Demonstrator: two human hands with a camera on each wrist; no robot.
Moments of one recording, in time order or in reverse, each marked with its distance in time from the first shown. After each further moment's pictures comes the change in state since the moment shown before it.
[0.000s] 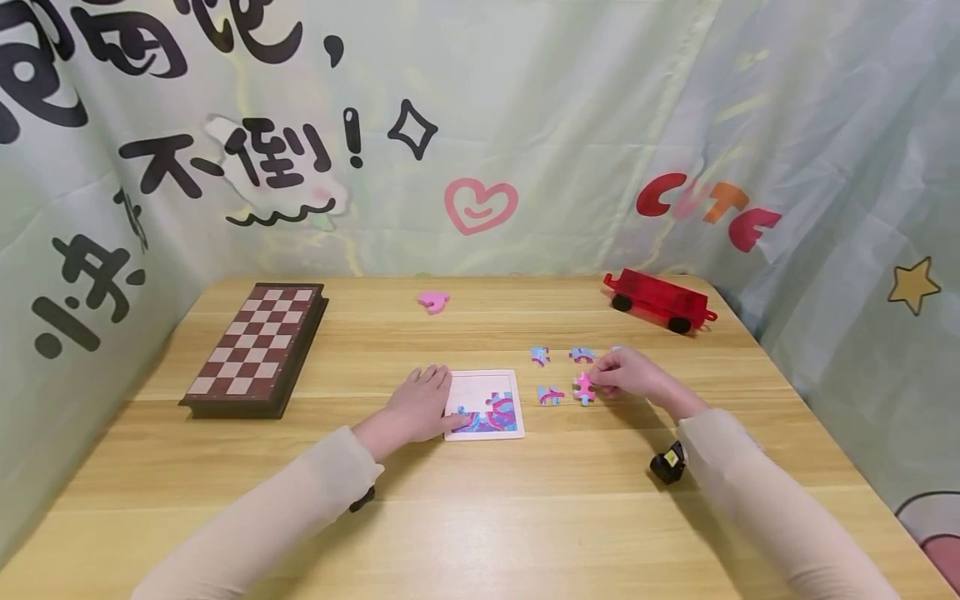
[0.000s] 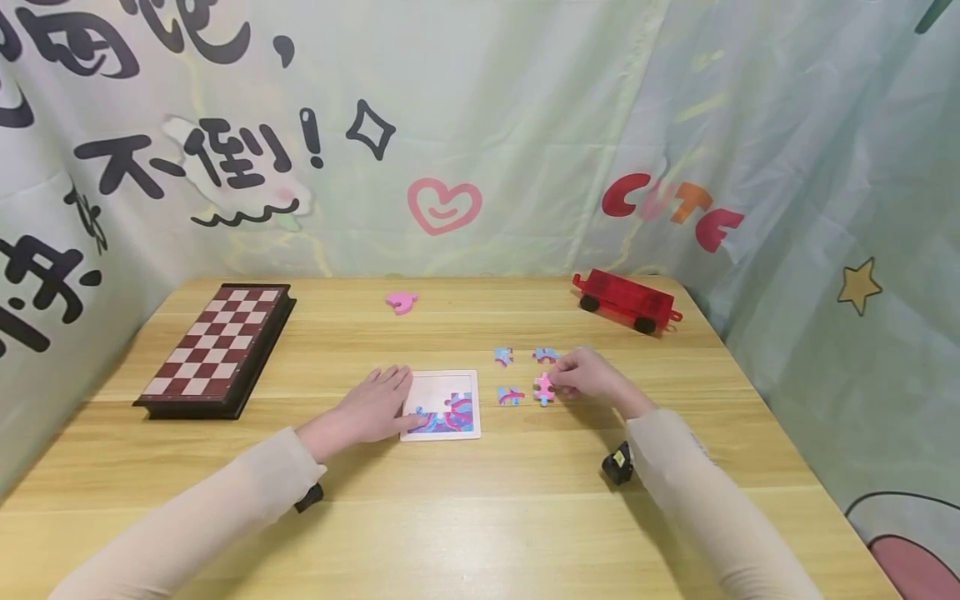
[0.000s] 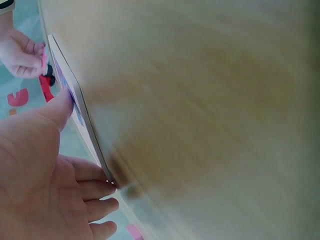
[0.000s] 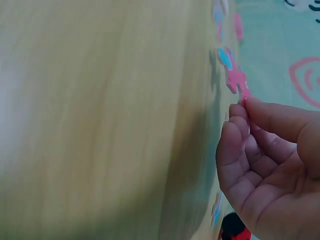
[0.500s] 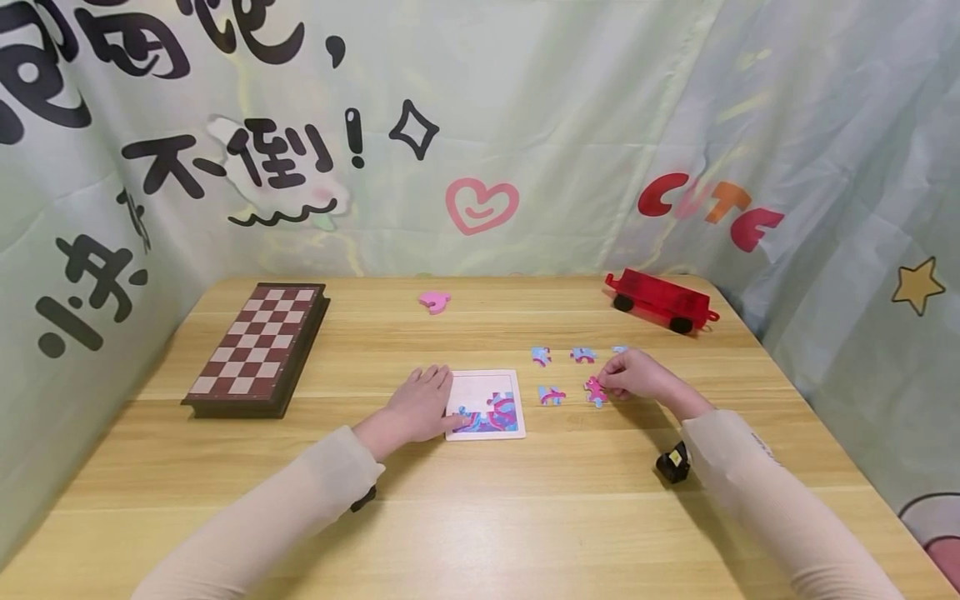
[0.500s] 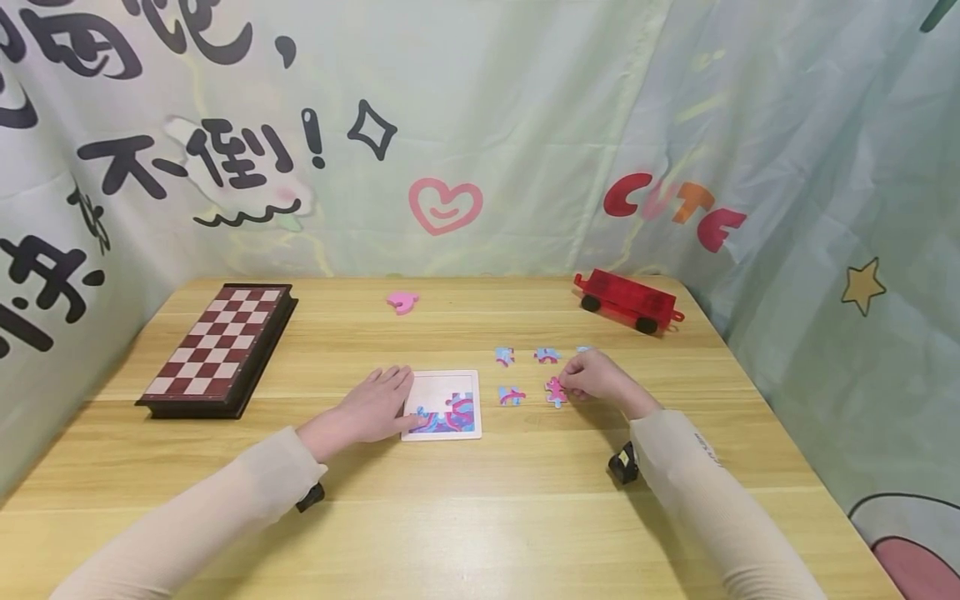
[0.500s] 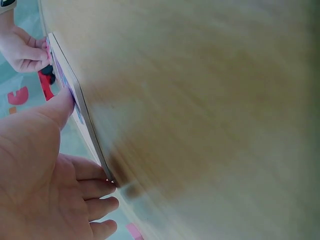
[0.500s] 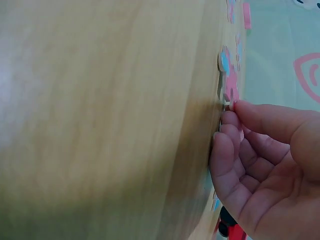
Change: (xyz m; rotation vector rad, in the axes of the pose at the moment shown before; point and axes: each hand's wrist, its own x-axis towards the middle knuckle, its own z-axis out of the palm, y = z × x) left_hand -0.003 -0.001 -0.002 -0.011 0.008 0.020; right_hand 0.001 0.008 -0.005 -0.101 -0.001 0.045
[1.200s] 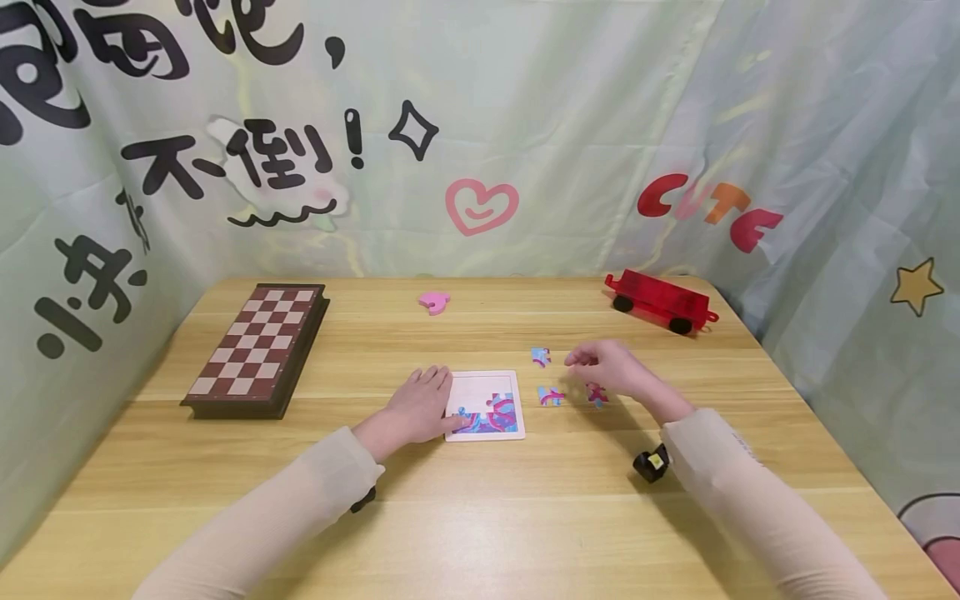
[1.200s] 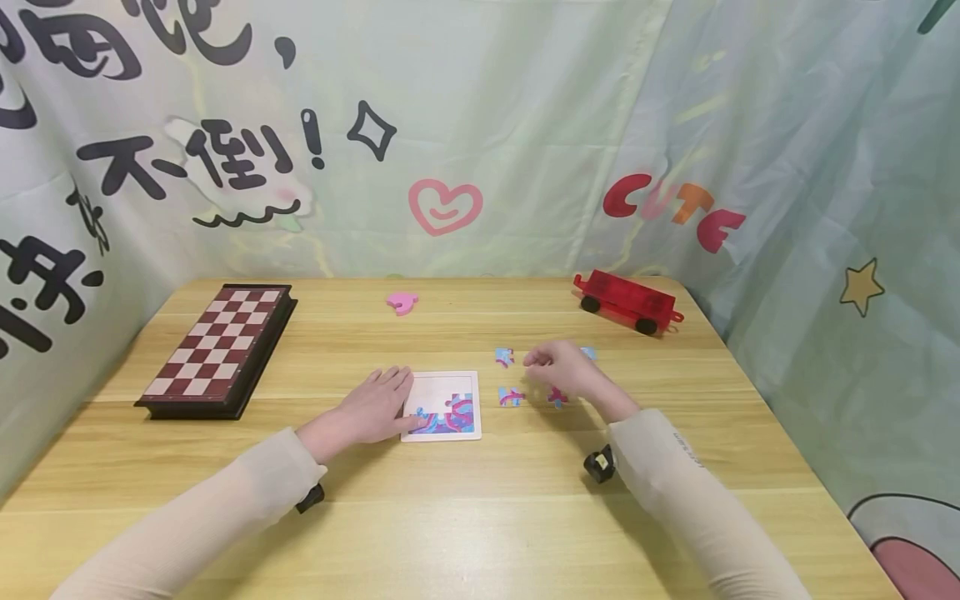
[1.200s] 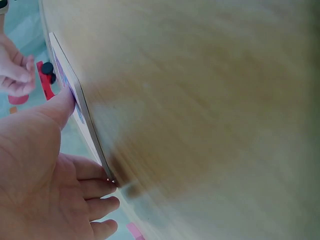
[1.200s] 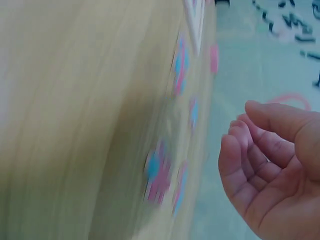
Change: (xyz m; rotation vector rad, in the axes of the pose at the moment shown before) left_hand 0.001 0.001 0.001 0.013 -0.010 -0.008; right_hand 0.001 -0.044 0.017 -0.036 0.079 -0.192
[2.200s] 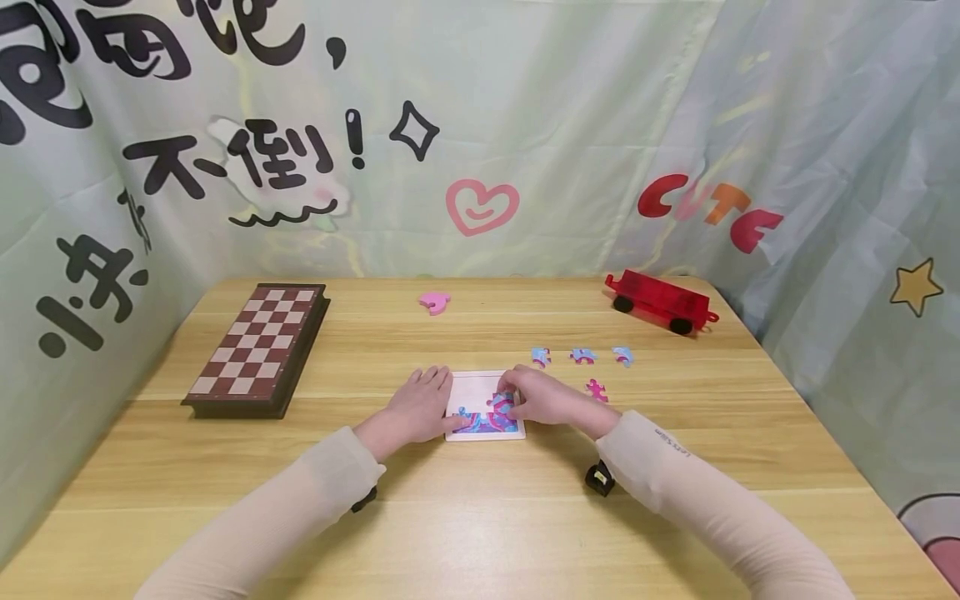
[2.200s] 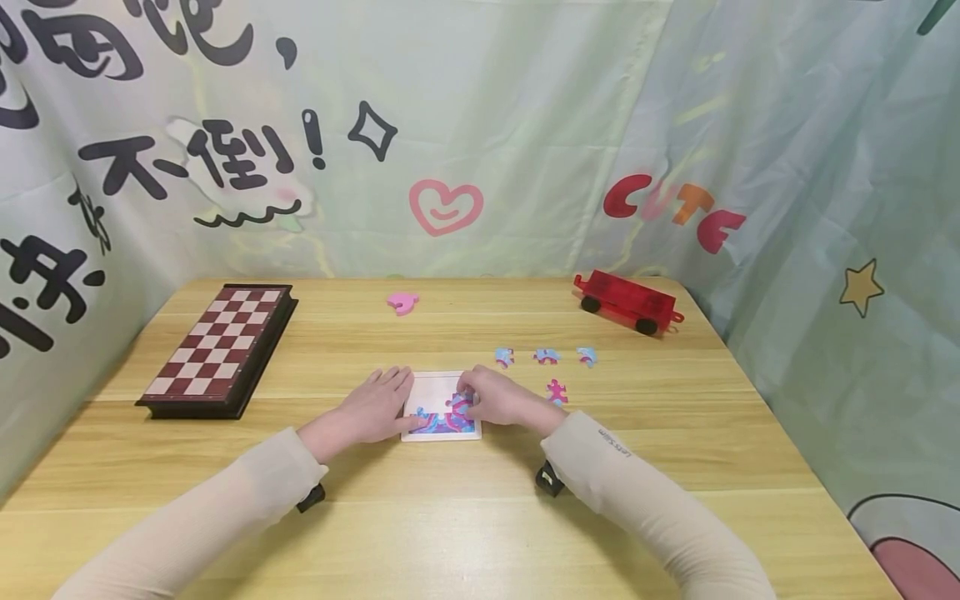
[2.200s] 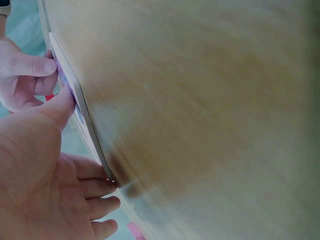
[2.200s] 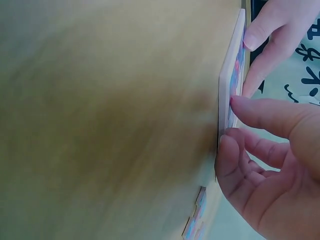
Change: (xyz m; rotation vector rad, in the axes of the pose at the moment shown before) left_hand 0.002 -0.001 0.003 -0.007 0.004 -0.010; right_hand 0.021 -0.049 0.076 -0.236 -0.195 -0.171
